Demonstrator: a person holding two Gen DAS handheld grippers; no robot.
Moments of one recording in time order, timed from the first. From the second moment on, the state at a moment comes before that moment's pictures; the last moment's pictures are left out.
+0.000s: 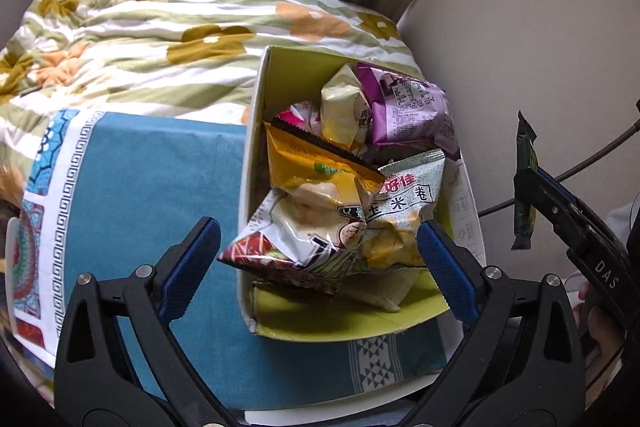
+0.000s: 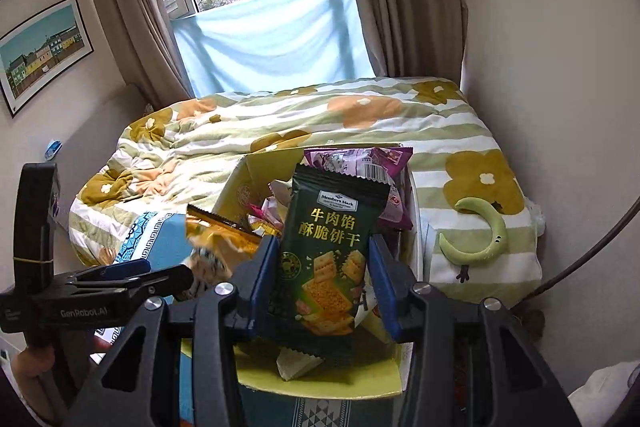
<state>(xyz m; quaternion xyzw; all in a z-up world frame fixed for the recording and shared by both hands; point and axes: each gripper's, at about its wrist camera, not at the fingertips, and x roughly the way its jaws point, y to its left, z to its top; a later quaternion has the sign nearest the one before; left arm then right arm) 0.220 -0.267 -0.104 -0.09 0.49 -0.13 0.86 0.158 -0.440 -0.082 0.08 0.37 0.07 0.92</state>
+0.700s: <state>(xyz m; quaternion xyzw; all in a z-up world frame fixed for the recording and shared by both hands) 0.215 -0.251 -0.089 -0.02 0.48 -0.07 0.88 0.223 -0.407 -0.097 0.06 0.42 0.17 0.89</state>
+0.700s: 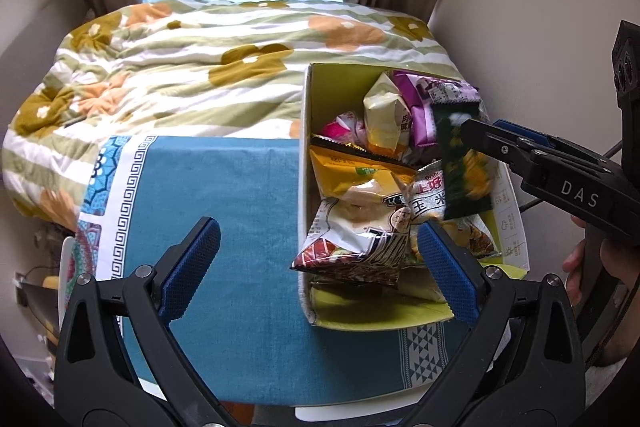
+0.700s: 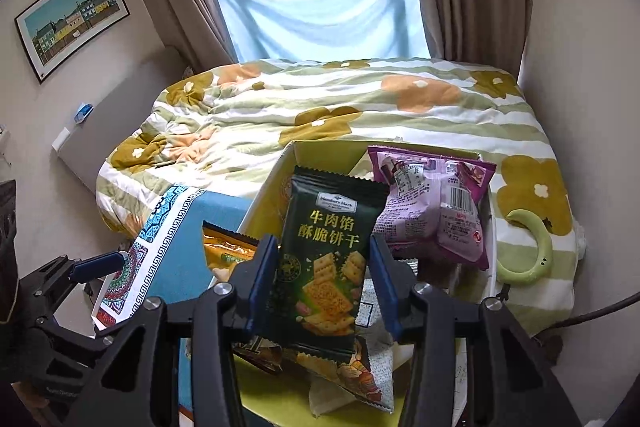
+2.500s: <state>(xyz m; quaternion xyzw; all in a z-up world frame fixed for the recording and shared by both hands) -0.023 -0.116 0.037 0.04 0.25 -0.03 0.97 -0.041 -0.305 0.007 0.03 0.25 -0.02 0.97</state>
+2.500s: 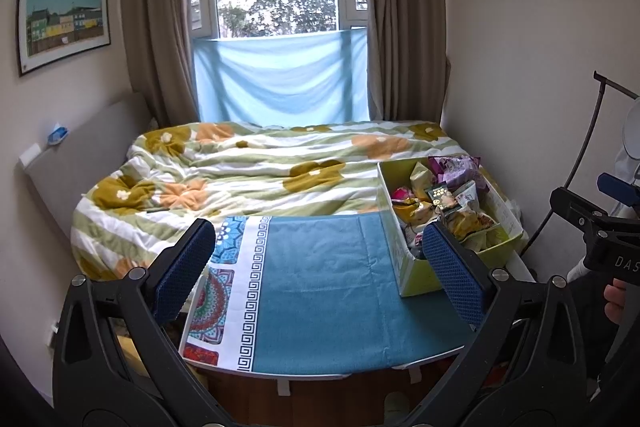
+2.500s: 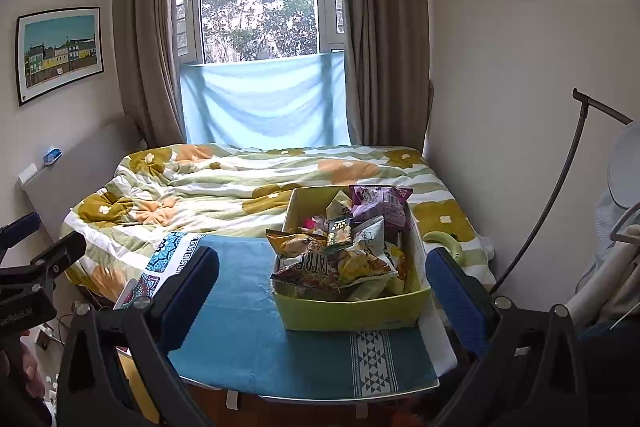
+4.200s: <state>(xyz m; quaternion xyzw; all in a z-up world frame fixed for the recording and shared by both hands) -0.005 -0.118 0.027 0.05 0.28 -0.03 0.96 -0.034 -0.303 -0.004 0.04 0.28 -0.03 0.96</state>
